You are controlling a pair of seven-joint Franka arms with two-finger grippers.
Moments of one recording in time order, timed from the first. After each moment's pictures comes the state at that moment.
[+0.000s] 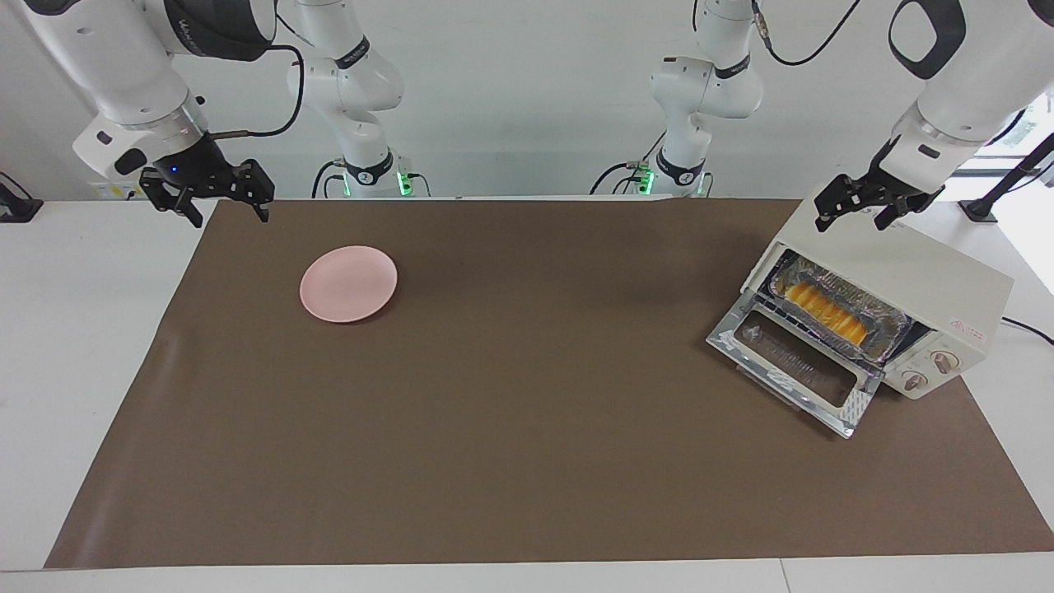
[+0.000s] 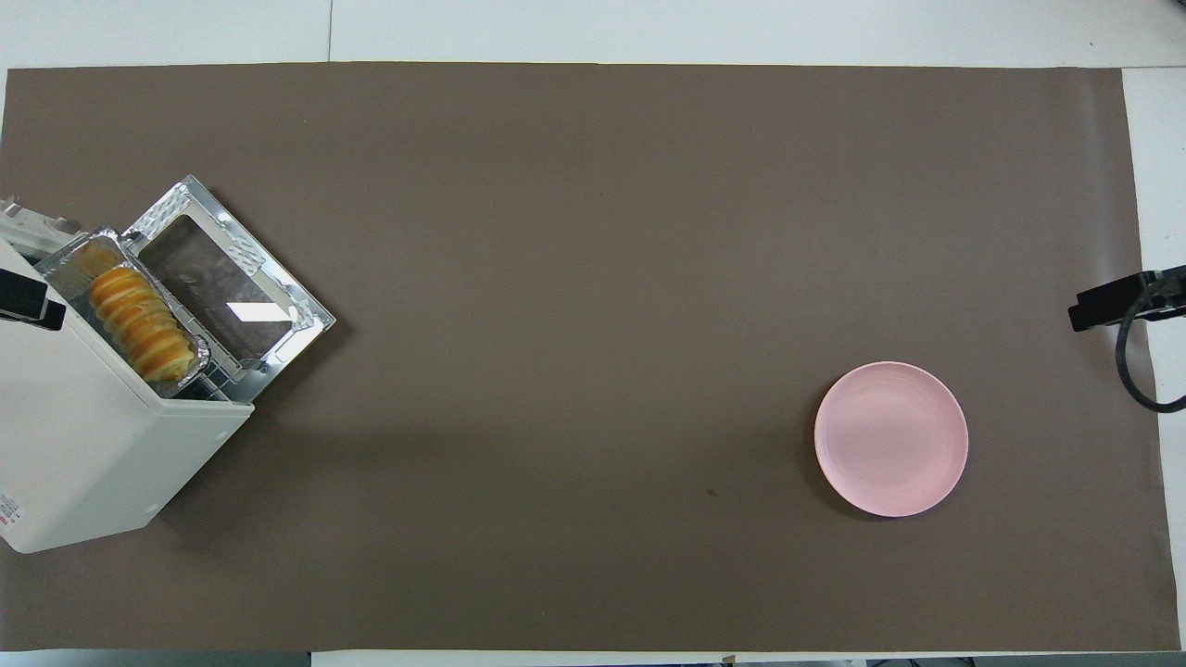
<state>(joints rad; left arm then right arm) -0.37 0.02 0.42 -1.49 -0.02 1.38 0.19 -0.07 -0.04 -0.01 -1.64 -0.03 1.52 -0.19</state>
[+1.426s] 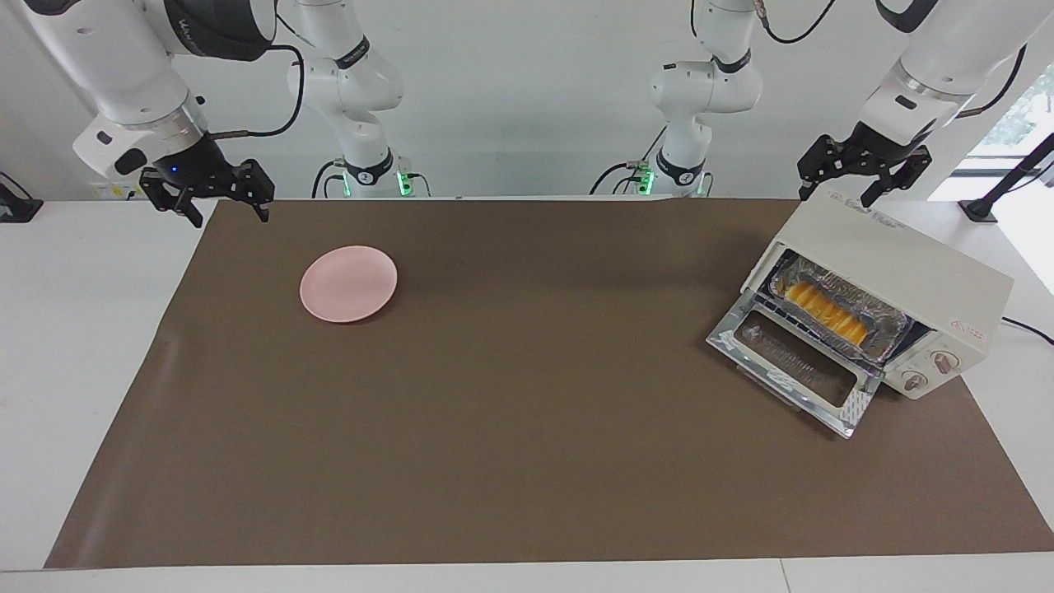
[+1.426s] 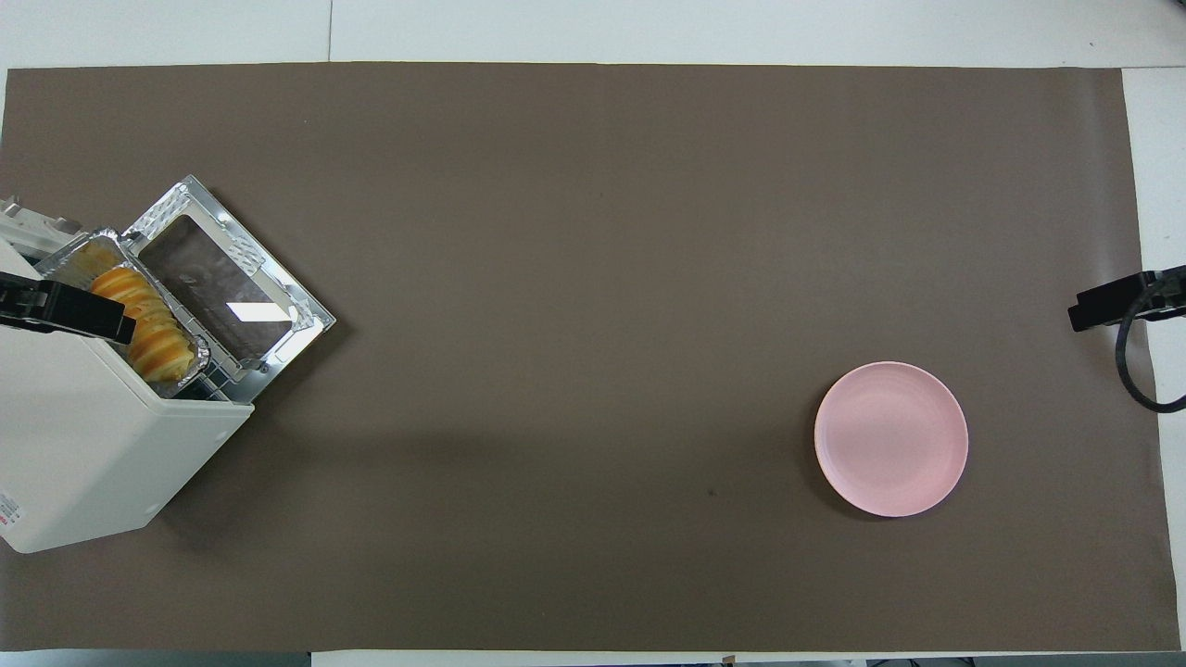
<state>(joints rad) -0.15 -0.04 0.09 -1.59 -0.01 1.45 0.16 -0.07 -0.04 -0.01 -1.64 -0.03 1.52 -0.19</state>
